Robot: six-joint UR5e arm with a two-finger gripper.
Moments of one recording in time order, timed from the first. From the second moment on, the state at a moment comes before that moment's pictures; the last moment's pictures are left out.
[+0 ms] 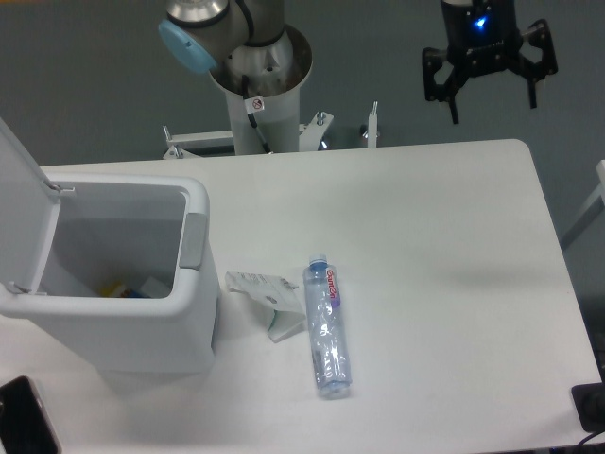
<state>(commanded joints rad) 2.79 -1.52 -1.63 -1.10 1.60 0.91</state>
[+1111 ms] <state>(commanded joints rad) 2.66 -1.58 -1.76 -1.06 1.45 0.76</state>
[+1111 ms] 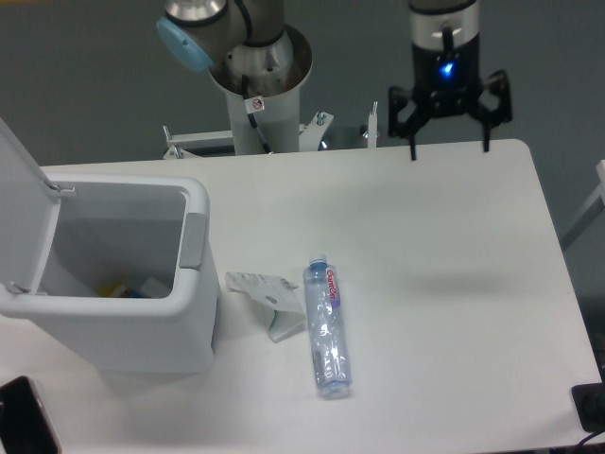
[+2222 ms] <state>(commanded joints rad) 2.40 -1.90 -1.72 -1.03 1.35 0.04</state>
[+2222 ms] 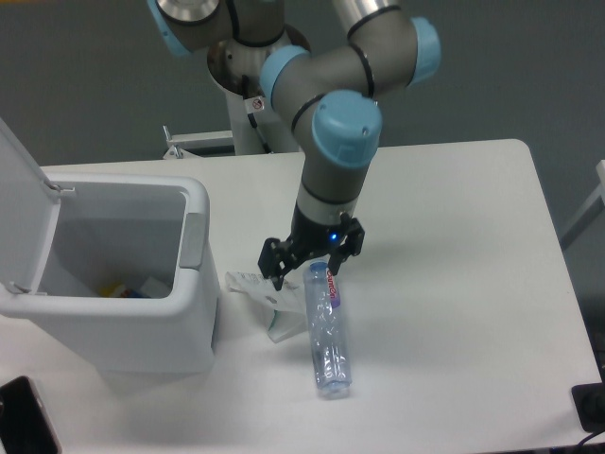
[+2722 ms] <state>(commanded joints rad) 2.36 -1.99 -1.71 -1.03 1.39 -0.08</state>
